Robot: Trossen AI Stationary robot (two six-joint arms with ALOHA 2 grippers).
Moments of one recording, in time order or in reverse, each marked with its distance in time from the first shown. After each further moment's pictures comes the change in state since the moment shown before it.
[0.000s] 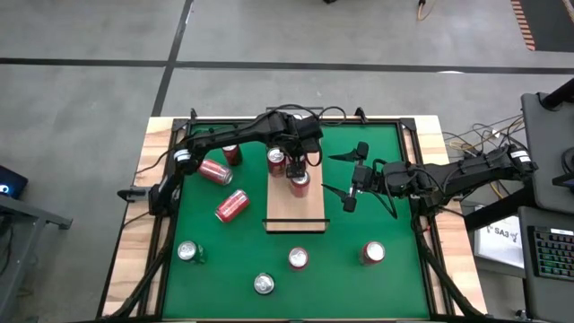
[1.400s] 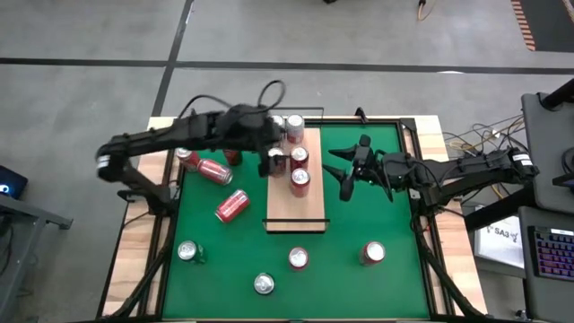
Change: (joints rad) left arm -0.084 -0.661 -0.565 0.512 -0.010 -0.080; right arm -0.096 0.003 0.000 0.042 -0.001 0.314
